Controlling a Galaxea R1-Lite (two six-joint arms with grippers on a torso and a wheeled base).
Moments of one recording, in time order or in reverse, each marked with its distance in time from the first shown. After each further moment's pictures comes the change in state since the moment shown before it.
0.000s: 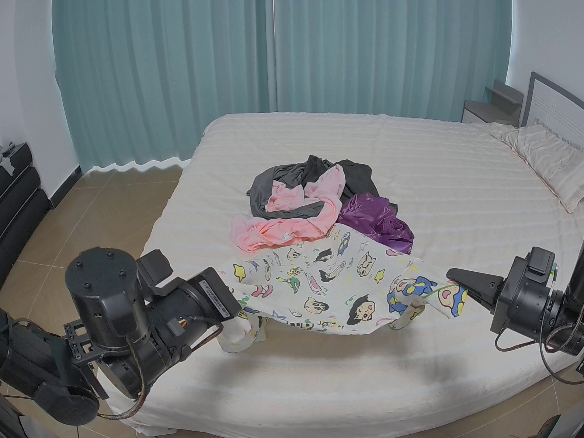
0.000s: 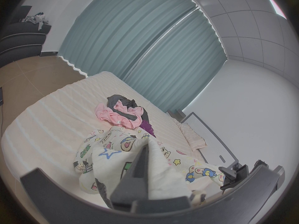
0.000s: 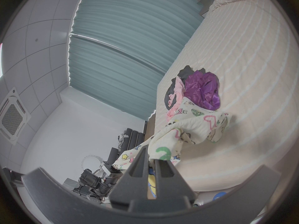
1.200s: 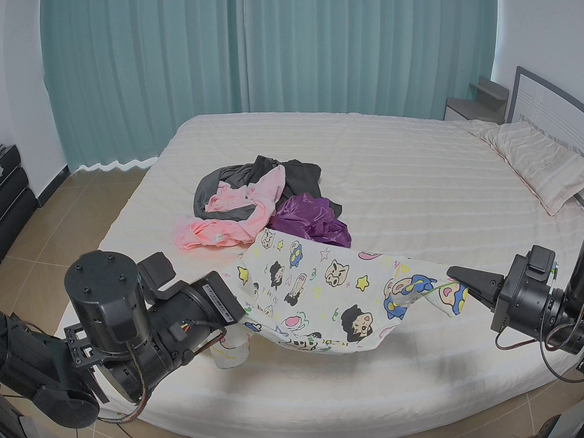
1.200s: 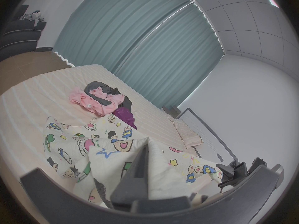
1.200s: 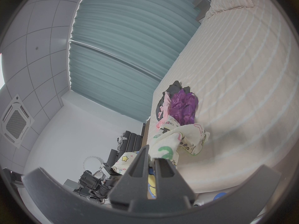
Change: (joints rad) left arm -0.023 -0.004 0.002 0.000 0.003 0.002; right arm -0.004 0.000 -0.005 -0.001 0.000 0.001
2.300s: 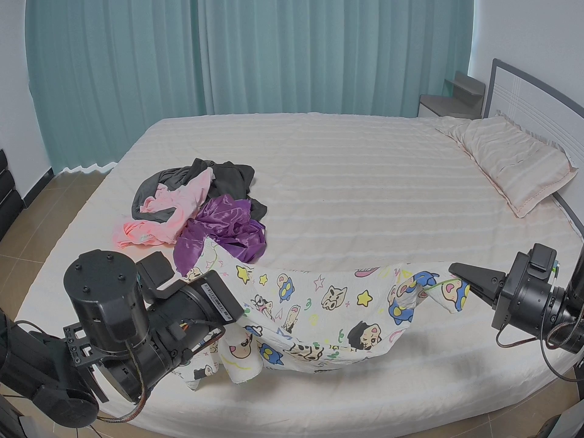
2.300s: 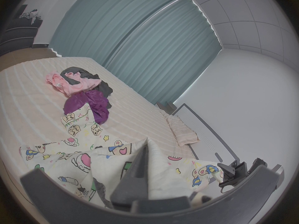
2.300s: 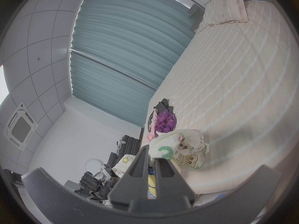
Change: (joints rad) left arm -0.002 -0.001 0.001 0.000 0.001 0.000; right arm -0.011 0.002 0.004 -0.020 0.000 0.000
